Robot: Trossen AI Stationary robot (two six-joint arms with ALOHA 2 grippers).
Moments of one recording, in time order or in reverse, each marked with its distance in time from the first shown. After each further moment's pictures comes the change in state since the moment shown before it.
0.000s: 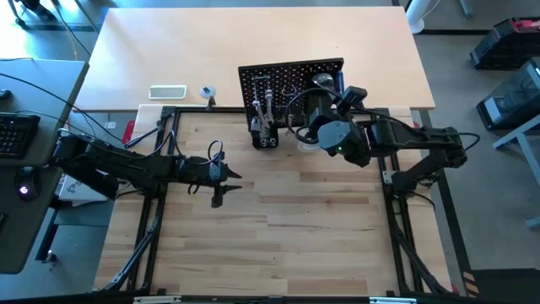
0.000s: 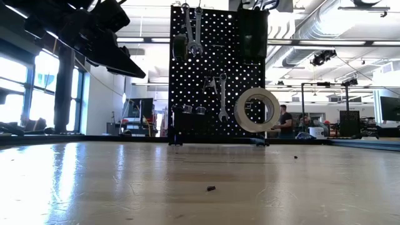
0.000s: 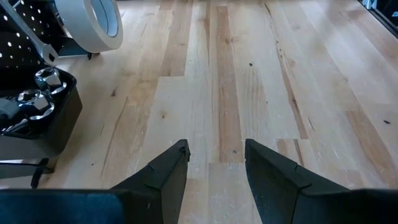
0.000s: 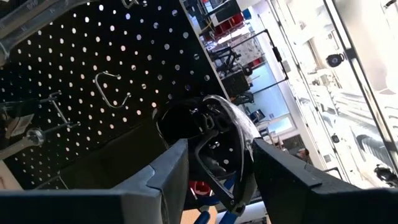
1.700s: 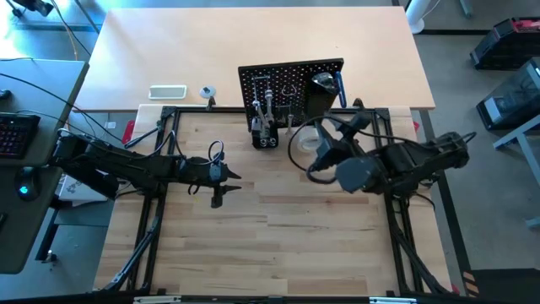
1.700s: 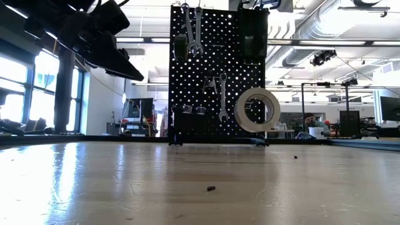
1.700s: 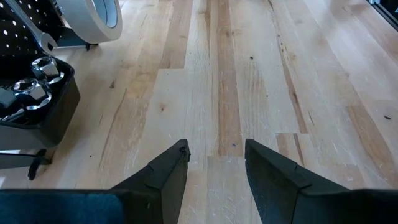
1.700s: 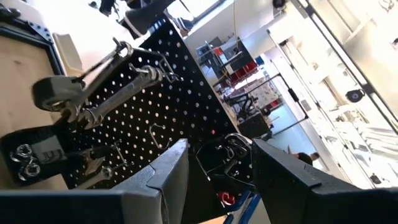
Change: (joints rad) left arm 0.000 0.002 0.000 -0.022 0.000 -0.019; right arm 0.279 0.001 0.043 0.020 0.065 0.065
